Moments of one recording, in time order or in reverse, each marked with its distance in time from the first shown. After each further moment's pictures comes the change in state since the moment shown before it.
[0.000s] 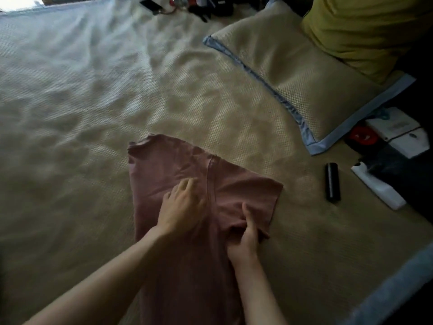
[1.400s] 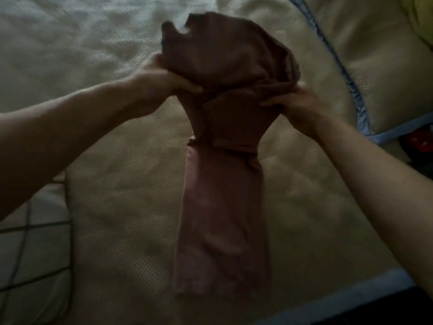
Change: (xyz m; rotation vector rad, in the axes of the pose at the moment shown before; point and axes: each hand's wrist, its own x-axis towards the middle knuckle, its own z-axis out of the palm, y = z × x) left_hand 0.024 -0.087 -0.213 -1.143 0.011 -0.149; right_hand -0.005 -0.061 0.199 -1.339 -0.394 -0.562
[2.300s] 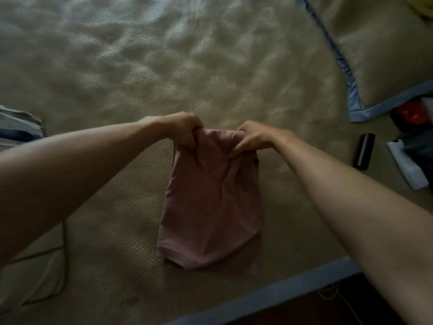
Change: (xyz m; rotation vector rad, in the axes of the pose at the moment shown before) left_hand -0.007 -0.109 0.056 1.272 -0.572 -0.143; right_hand -0.024 0.098 0.015 -1.066 -0.438 0.218
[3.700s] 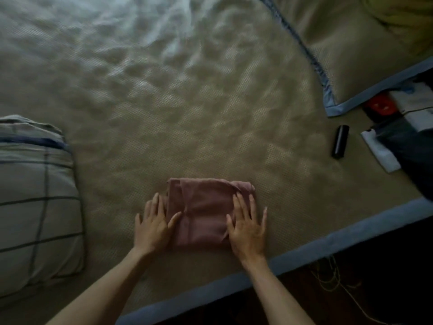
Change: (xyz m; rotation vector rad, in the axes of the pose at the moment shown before) left_hand -0.163 0.028 0.239 -0.147 0.302 -0.508; right_hand -0.158 0.013 0.266 -0.105 0.691 0.165
